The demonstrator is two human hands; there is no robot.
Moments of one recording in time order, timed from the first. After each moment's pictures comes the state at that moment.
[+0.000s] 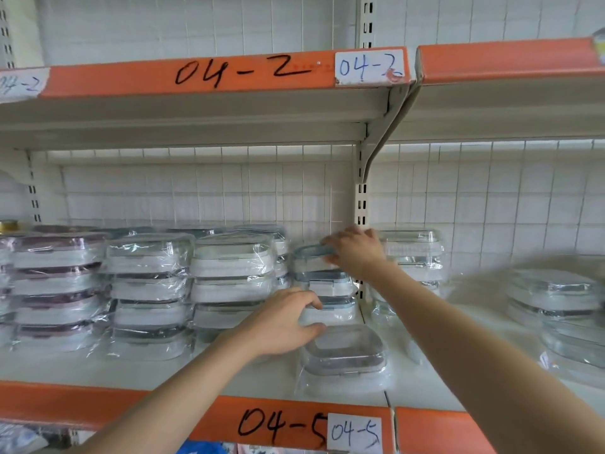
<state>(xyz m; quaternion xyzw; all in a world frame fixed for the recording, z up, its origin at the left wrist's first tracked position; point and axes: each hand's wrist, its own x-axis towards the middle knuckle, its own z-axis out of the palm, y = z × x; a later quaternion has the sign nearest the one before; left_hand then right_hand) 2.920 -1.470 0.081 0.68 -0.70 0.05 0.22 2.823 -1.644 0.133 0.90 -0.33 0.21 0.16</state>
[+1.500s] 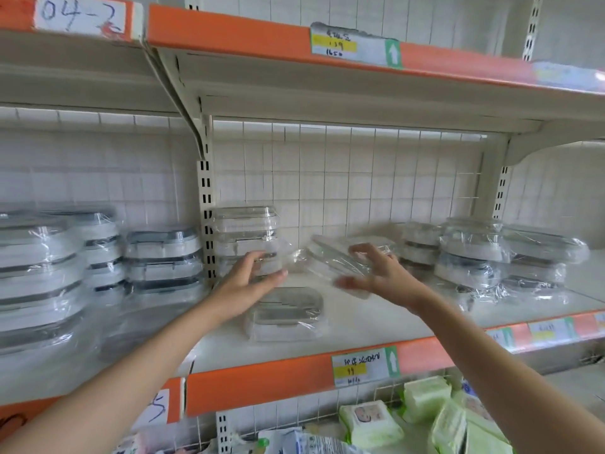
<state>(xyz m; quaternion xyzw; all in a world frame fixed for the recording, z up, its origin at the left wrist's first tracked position) 2.753 -1.572 0.071 0.60 -0.66 -0.21 0.41 2.497 -1.653 0.079 0.80 -0.43 0.35 -0.22</state>
